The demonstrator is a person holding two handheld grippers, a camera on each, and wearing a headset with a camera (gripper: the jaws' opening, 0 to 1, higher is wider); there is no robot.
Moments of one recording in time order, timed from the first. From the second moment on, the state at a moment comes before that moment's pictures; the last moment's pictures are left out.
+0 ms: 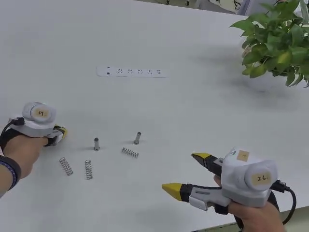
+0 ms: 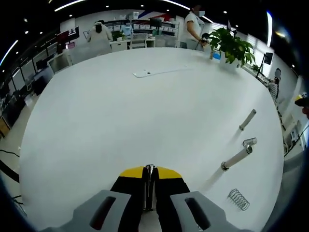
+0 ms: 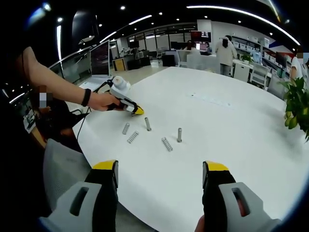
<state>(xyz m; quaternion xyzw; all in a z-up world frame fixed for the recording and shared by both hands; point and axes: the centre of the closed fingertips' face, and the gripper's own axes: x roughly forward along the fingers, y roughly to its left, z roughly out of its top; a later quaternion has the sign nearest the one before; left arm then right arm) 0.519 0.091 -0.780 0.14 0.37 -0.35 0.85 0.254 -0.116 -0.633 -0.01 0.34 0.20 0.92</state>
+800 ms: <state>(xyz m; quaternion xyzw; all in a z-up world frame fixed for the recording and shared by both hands) 0.513 0.099 -0.755 0.09 0.37 -0.34 0.86 0.256 -0.114 -0.631 0.00 0.33 0.20 0.92</state>
